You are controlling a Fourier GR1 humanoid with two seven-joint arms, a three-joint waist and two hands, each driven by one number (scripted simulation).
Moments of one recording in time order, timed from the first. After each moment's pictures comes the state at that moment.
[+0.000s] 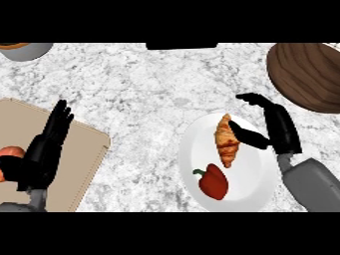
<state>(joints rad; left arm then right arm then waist) -0.02 0.37 -0.20 -1.57 0.24 0.27 -0.03 -0.36 -0.46 0.47 -1.33 0.22 -0.47 0.11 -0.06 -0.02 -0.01</state>
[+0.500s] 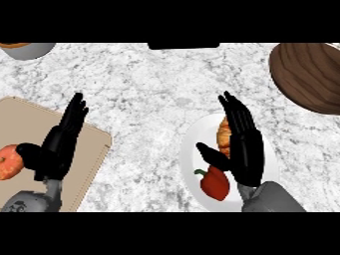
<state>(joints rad) -0.10 0.32 -0.24 -1.55 0.22 0.29 0.02 -0.28 -0.26 0.61 -1.46 0.82 -0.81 0.40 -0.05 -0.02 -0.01</state>
